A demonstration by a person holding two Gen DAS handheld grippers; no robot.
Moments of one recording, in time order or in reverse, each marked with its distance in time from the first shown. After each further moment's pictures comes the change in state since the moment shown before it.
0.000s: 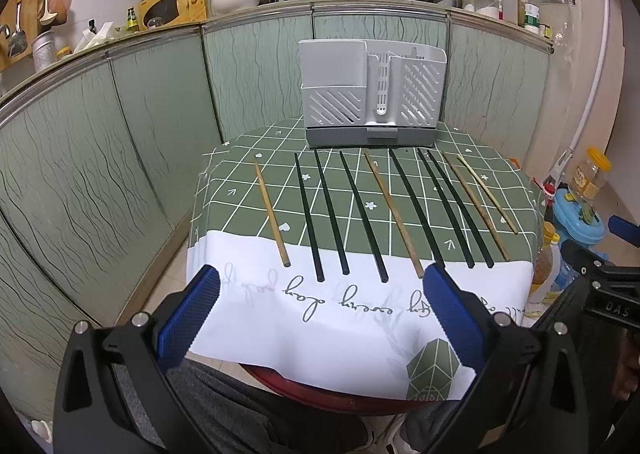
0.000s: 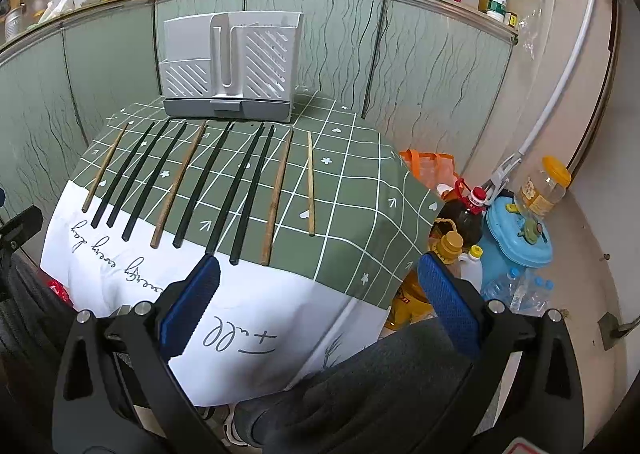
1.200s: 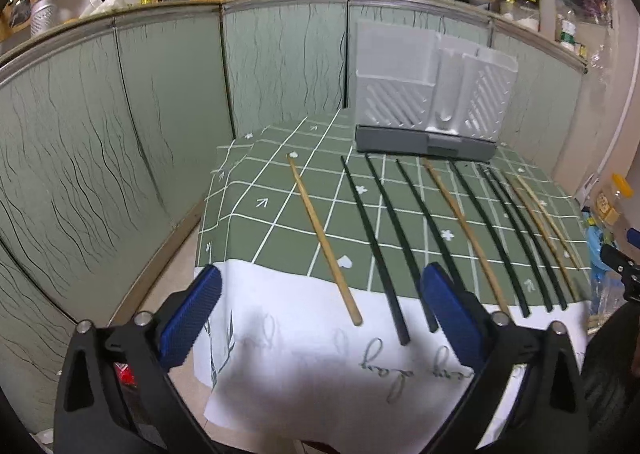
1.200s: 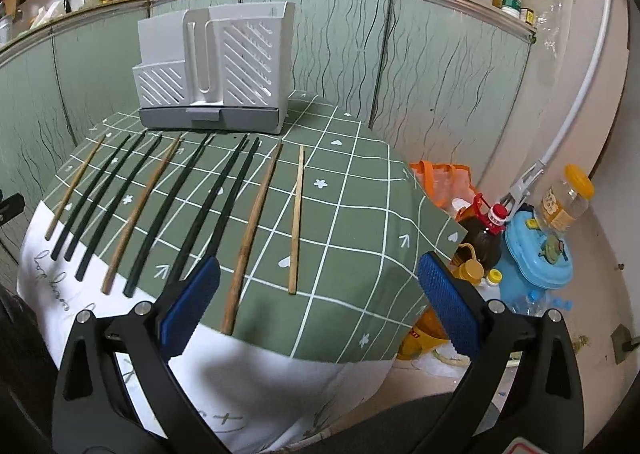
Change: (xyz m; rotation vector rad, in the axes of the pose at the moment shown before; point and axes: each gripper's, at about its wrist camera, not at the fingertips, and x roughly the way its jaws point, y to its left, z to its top) left arm 0.086 0.061 0.020 -0.070 0.016 0.010; right arm 0.079 -0.016 0.027 -0.006 -0.023 0.052
